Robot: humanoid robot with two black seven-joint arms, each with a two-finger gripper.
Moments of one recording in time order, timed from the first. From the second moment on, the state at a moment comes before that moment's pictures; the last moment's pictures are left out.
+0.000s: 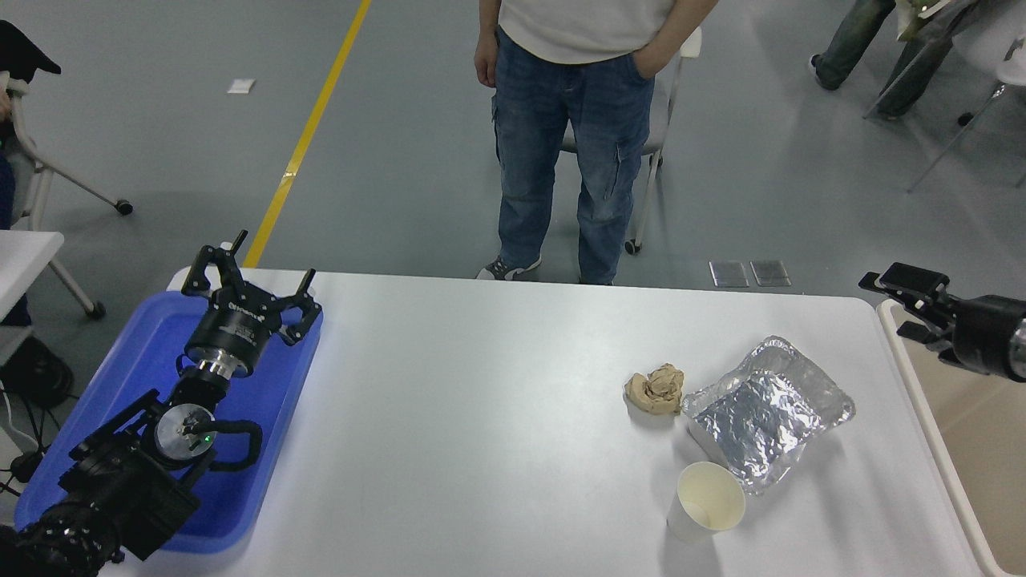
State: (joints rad) left arm -0.59 0.22 -0.90 -0.44 -0.08 -0.64 -0.32; right arm 1.58 -0.81 -1.19 1.05 -0.23 0.34 0.48
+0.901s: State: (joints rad) left arm -0.59 0.22 -0.90 -0.44 -0.08 -0.64 -0.32; right arm 2.33 -0.44 -1.58 1.37 -0.49 0.78 0.39
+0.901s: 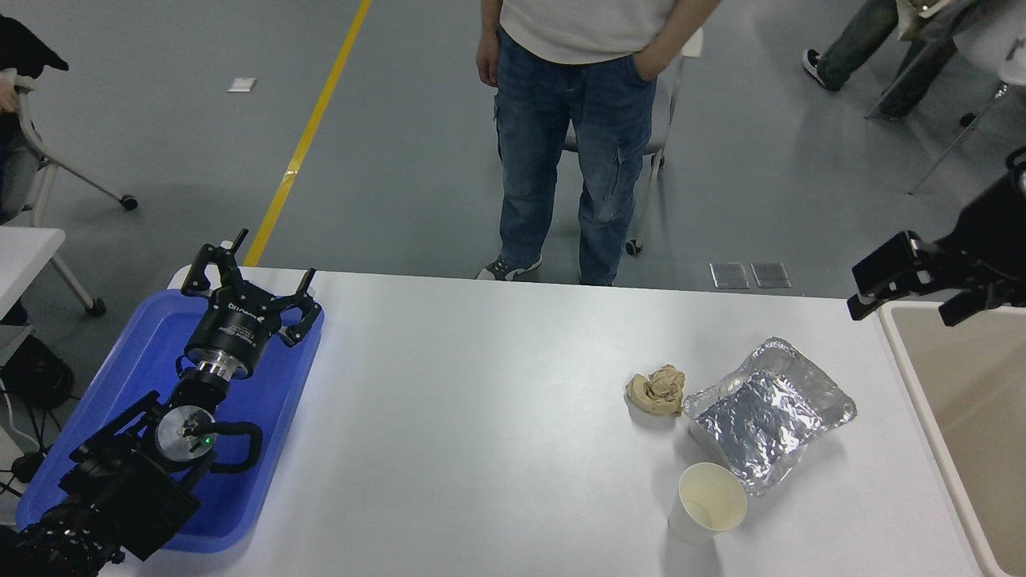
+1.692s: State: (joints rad) left arm -0.60 0.22 -0.90 -0.44 -0.08 -0.64 -0.32; right arm 2.27 -0.40 -1.53 1.38 -0.49 0.79 0.38
